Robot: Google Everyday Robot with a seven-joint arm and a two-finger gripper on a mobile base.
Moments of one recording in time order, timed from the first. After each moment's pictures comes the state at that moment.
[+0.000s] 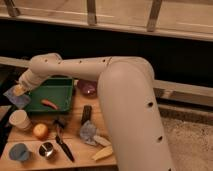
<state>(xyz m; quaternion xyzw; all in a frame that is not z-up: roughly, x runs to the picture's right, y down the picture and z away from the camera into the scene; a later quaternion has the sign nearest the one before) -0.414 -0.003 0.708 -0.36 -0.32 0.33 0.81</state>
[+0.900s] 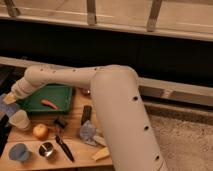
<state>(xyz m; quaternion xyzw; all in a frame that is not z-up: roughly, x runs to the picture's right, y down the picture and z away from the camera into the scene) -0.463 0.034 0.725 -0.39 -0.36 0.31 0.79</state>
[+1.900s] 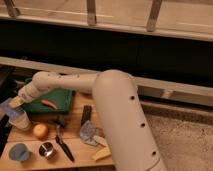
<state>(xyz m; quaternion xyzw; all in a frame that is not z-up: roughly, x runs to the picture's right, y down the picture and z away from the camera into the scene) -0.456 0.058 0.766 -0.42 -0.35 0.35 0.76</state>
